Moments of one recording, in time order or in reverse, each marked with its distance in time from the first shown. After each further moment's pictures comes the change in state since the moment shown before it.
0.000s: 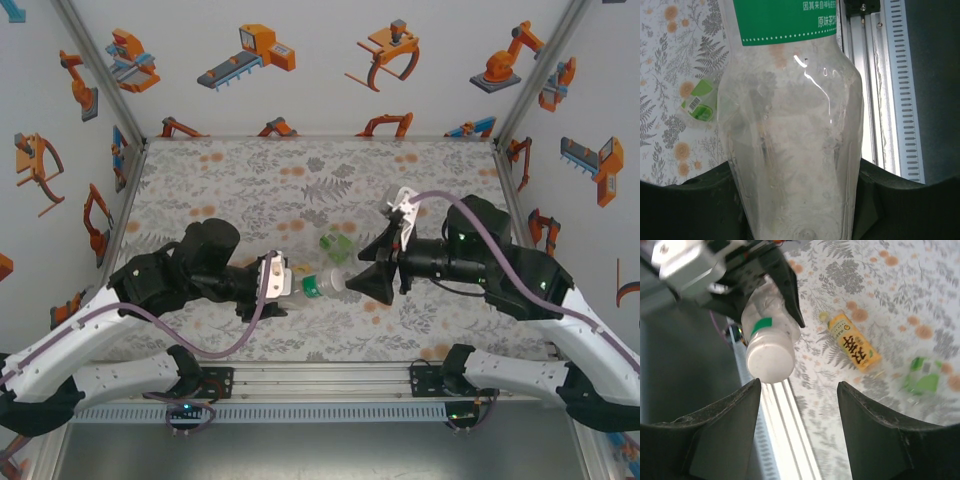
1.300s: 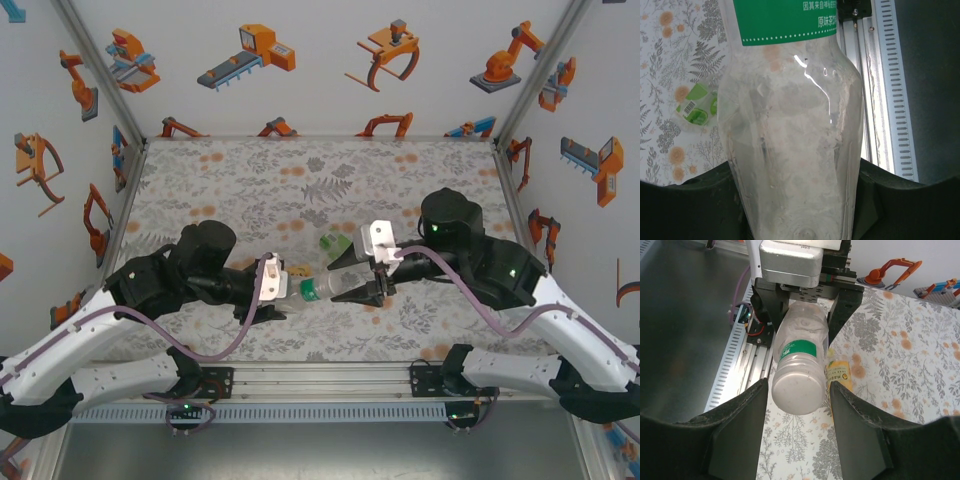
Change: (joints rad) left arm 0.000 -0.016 -0.008 0.000 0.022 -0.008; right arm 0.006 0.073 -0.023 0.115 -0.292 -0.357
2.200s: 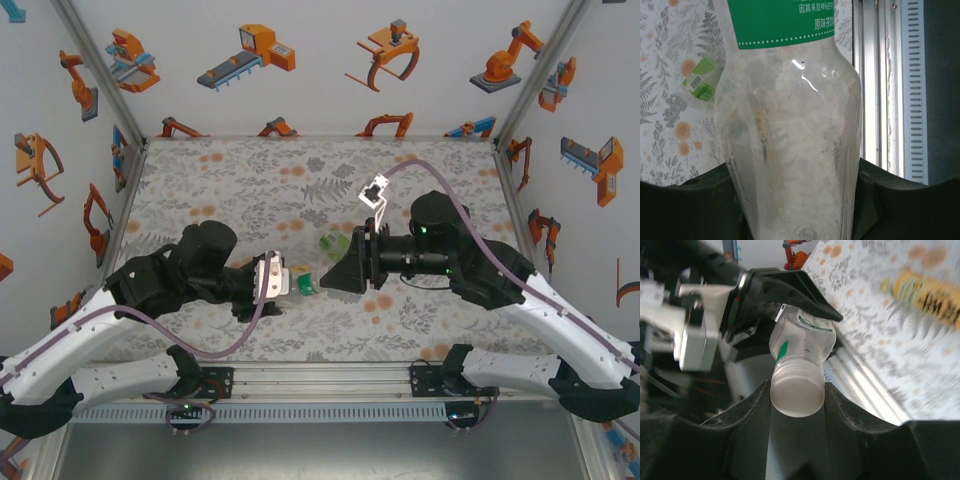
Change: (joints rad) left arm 0.002 0.003 -0.006 -0.043 -0.100 -0.002; right arm -0.001 0.027 -0.061 -0.005 0.361 1.294
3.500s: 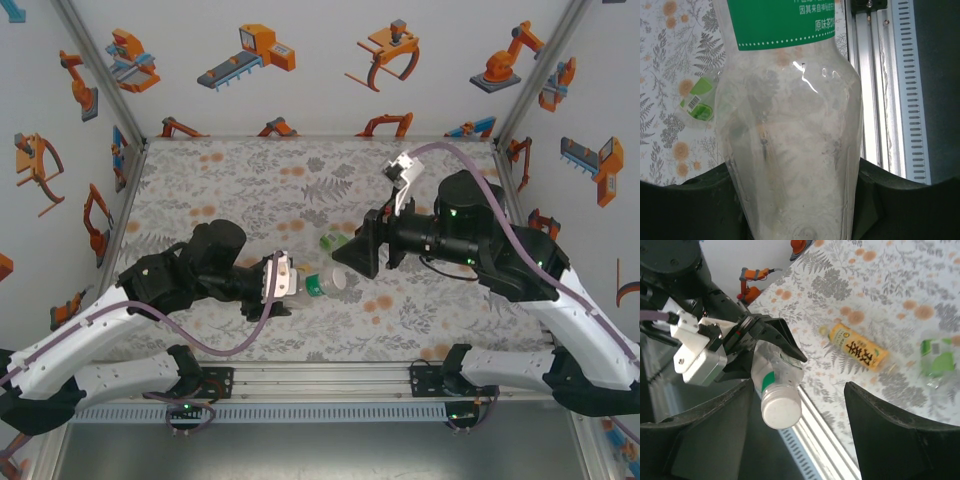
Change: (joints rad) left arm -0.002 0.030 -0.022 0.088 0.068 0.009; right arm -0.003 0.040 0.297 -0.158 0.145 -0.576
